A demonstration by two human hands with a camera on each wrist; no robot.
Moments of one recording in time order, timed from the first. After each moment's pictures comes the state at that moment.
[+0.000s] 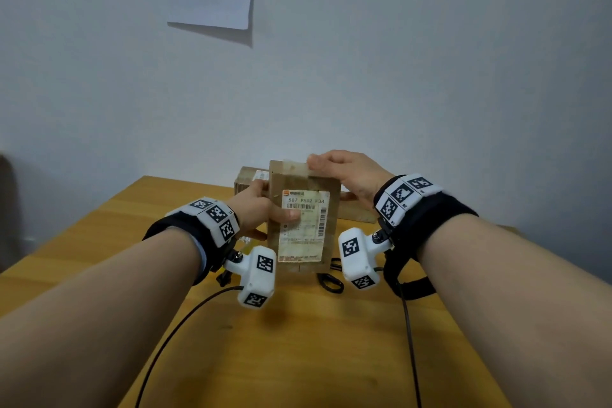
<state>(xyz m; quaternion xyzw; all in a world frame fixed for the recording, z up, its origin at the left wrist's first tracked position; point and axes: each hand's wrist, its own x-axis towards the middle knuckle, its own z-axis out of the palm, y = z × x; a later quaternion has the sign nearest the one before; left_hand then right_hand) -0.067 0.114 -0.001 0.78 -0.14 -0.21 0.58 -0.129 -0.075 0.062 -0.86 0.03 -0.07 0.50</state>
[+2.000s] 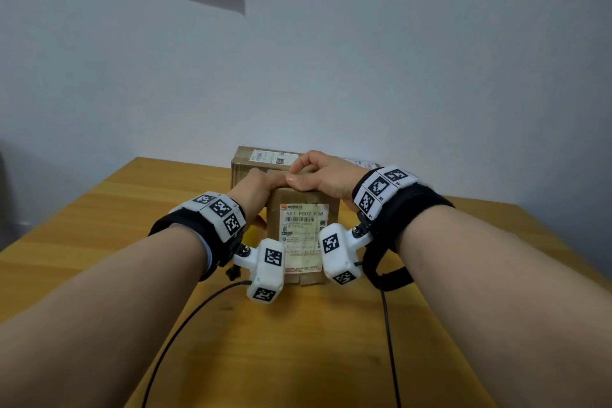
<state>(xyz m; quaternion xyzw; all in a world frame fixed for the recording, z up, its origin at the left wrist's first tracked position) -0.086 0.109 -0.003 0.75 -0.18 -0.21 0.60 -0.098 -0.060 0.019 -0.92 0.04 0.01 0.40</state>
